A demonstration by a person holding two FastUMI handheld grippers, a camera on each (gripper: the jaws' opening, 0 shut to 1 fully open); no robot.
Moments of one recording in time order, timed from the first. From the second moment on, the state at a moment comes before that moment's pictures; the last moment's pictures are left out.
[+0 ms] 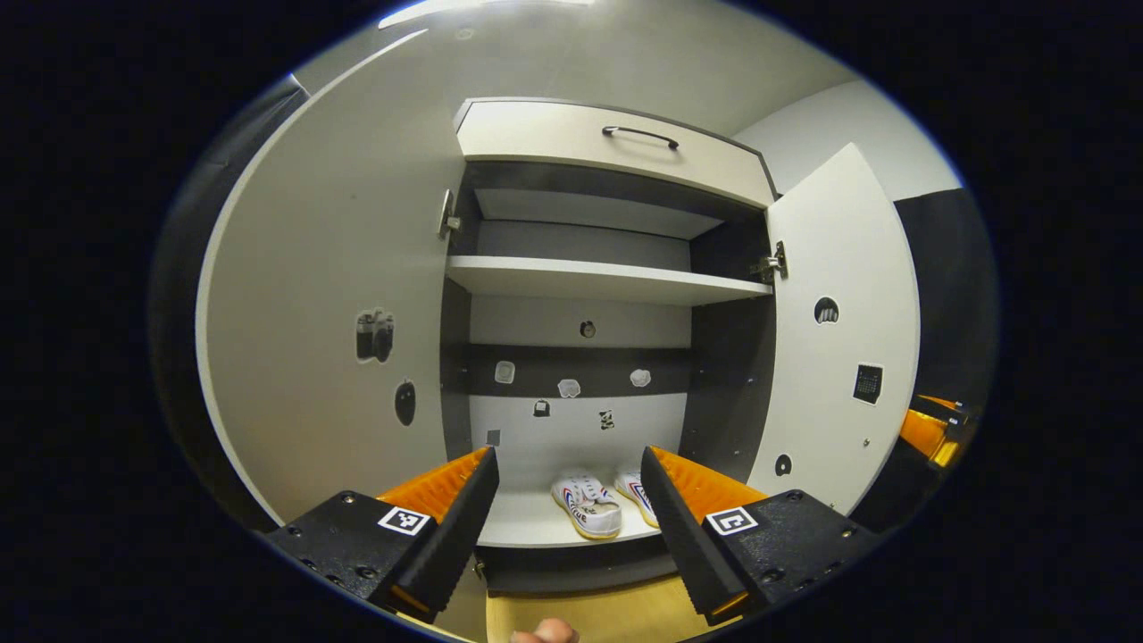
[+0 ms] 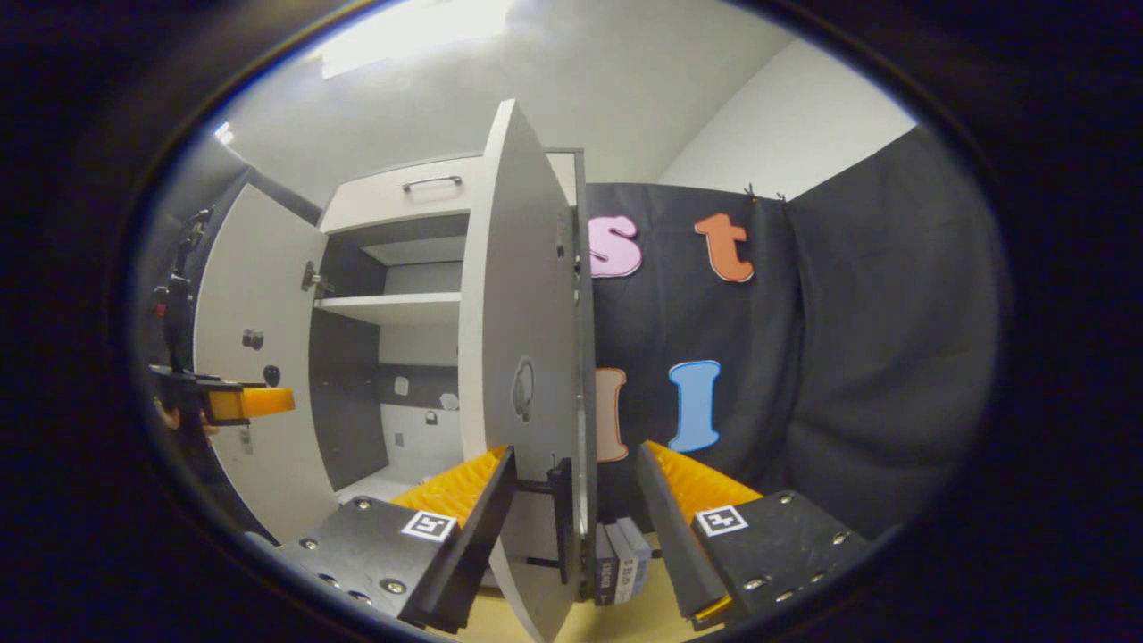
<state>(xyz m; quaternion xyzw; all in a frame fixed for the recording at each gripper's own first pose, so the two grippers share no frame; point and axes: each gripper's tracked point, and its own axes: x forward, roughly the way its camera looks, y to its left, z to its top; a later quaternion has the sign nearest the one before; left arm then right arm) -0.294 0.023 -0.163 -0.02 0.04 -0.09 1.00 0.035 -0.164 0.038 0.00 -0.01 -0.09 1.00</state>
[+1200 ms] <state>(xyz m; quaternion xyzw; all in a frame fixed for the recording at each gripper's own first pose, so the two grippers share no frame) -0.317 0.053 -0.157 -0.02 0.03 -0.04 1.00 0.071 -0.051 0.024 -0.01 0.01 0.05 1.00</state>
